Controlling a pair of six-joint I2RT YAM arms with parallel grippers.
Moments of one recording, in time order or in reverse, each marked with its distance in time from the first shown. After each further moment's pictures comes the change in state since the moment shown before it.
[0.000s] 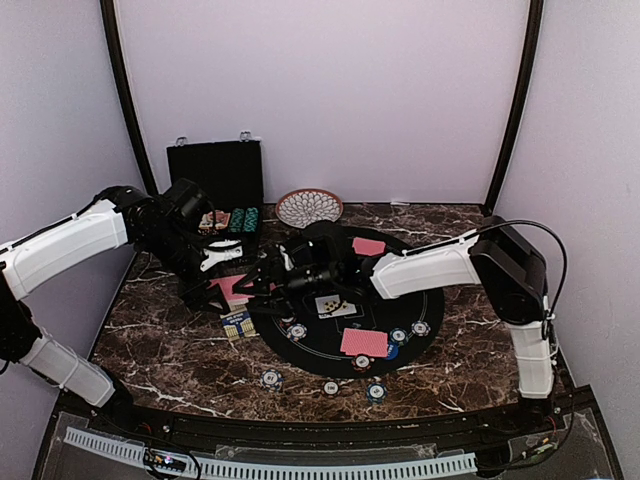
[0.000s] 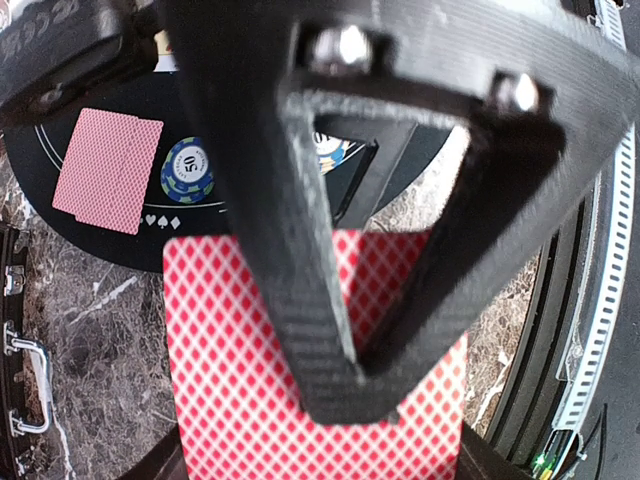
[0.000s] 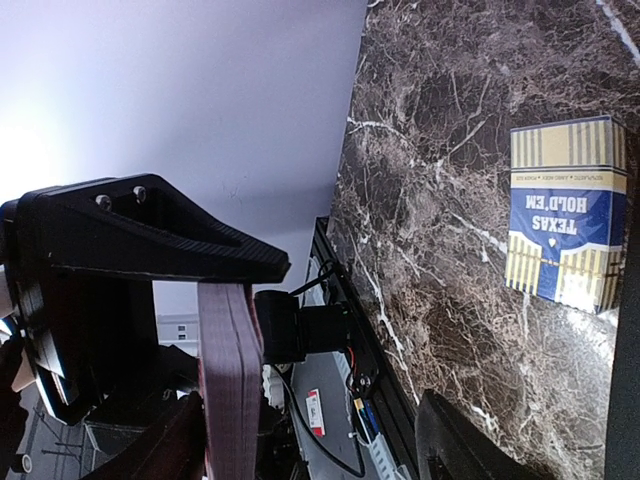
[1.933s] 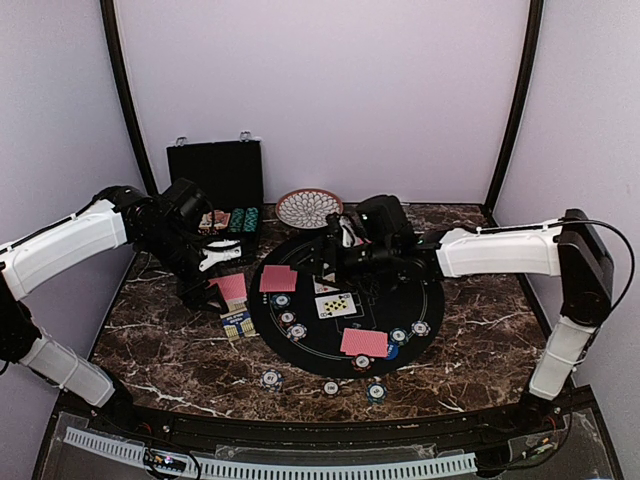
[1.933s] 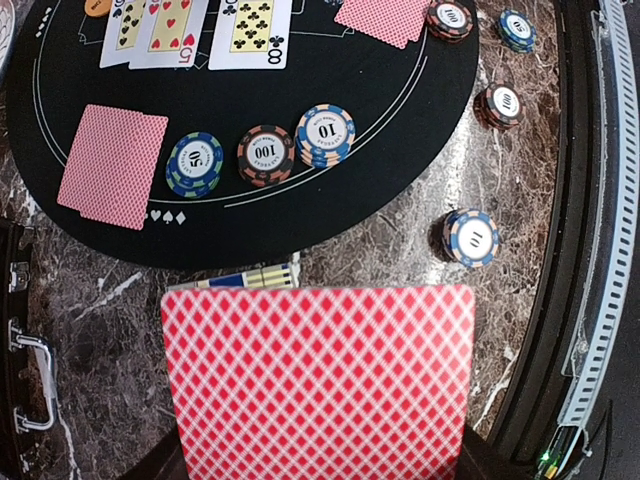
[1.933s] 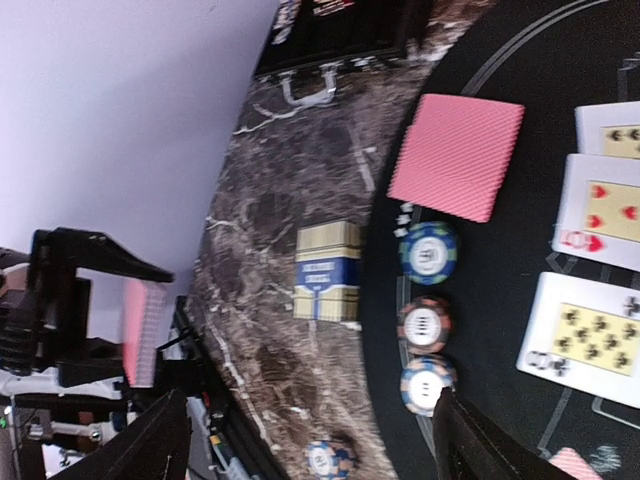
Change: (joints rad) left arm 0.000 -0.003 -0.002 -0.003 -0.012 0.013; right arm -0.142 -0.392 -0.261 -0.359 0.304 -0.385
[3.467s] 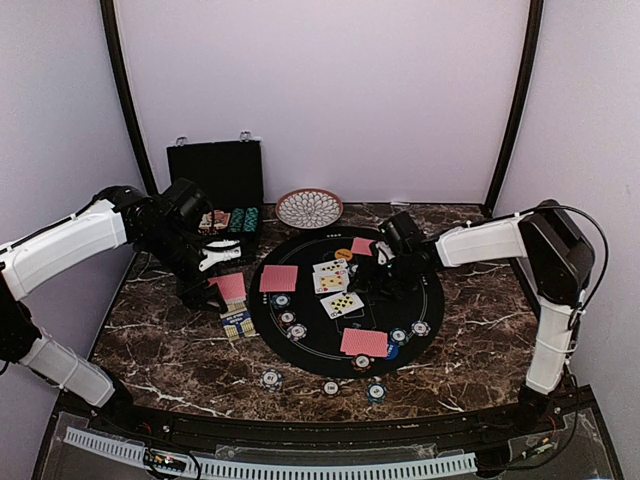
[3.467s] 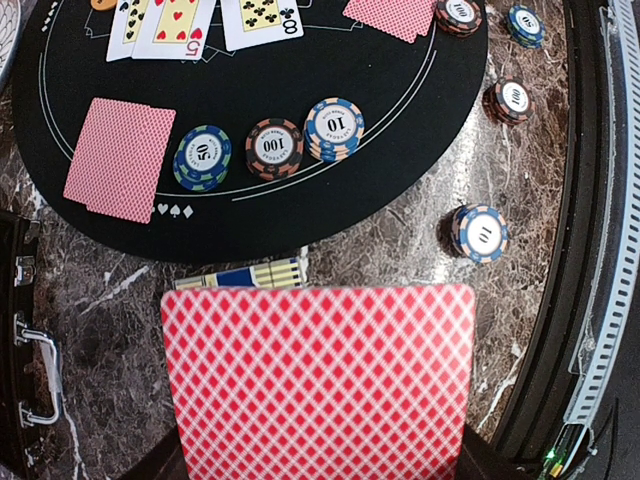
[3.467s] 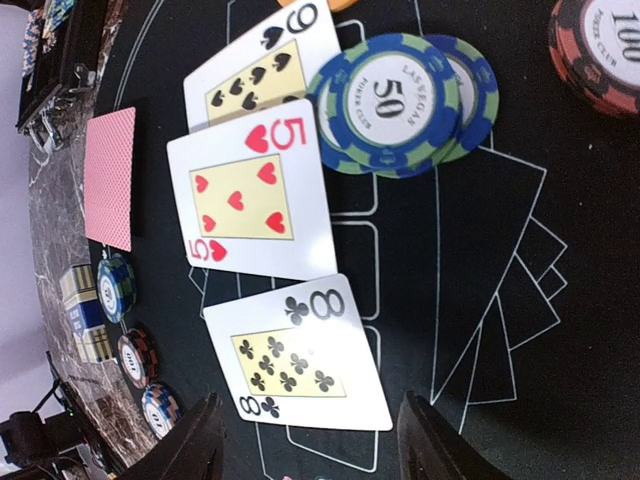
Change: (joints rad) left arm 0.000 -0.001 0.000 0.002 -0.021 0.002; right arm -0.221 0.171 0.010 -0.250 0.061 -0.114
